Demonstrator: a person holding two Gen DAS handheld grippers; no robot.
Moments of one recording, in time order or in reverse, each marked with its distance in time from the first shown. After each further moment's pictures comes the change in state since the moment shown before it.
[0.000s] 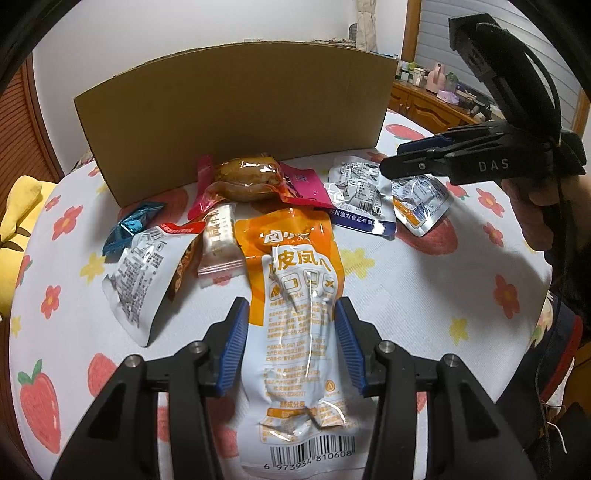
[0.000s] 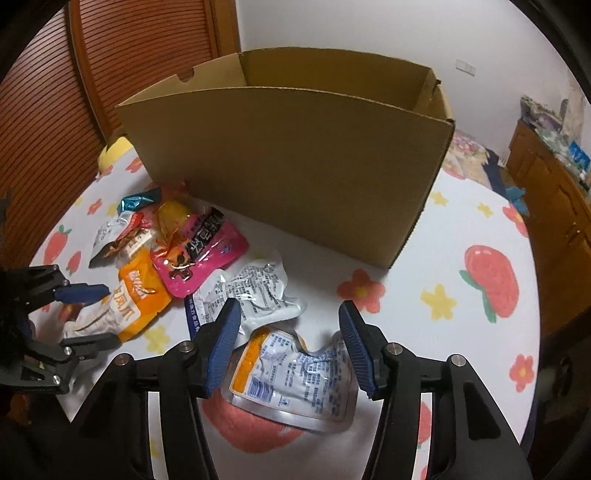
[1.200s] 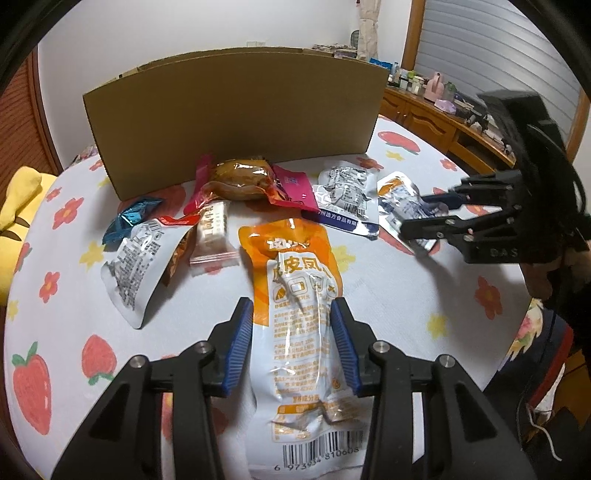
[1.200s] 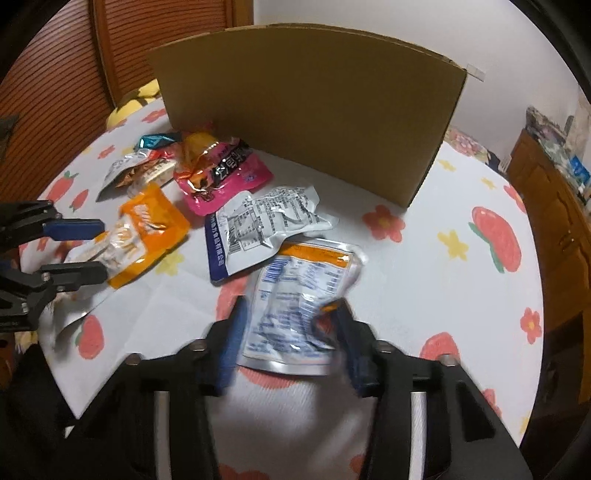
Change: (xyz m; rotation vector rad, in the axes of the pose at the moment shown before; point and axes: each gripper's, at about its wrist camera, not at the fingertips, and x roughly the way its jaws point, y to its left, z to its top) left arm -0.009 -0.003 -0.005 -0.041 -0.015 -0.033; right arm -0.010 0.020 -0.052 -0.050 0.038 -0.024
